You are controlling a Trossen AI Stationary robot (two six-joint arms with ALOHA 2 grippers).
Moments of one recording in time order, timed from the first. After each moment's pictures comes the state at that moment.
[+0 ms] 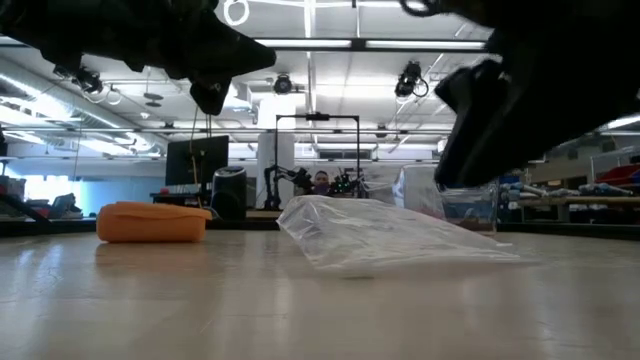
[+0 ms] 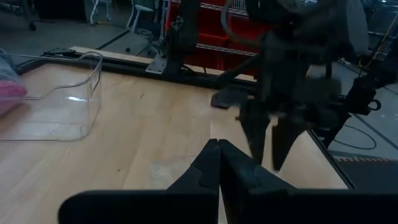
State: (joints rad) left arm -0.28 1.31 0.46 0.71 -0.26 -0.24; right arm 0.59 1.77 1.01 -0.16 0.37 0.31
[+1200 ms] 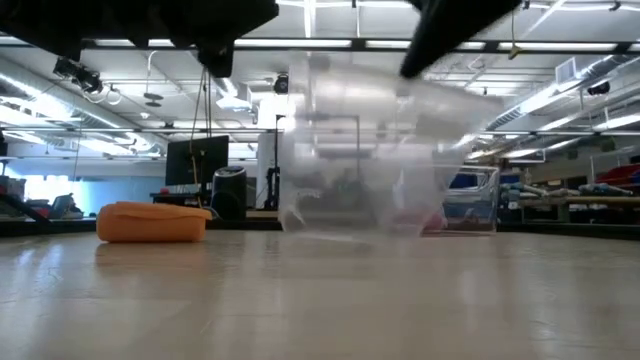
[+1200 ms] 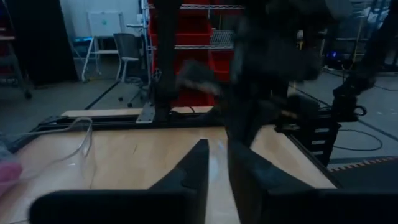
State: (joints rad) left arm -0.31 1.31 0.47 0.87 -0.24 -0.02; right arm 0.53 1.74 1.38 -0.71 0.51 0.23
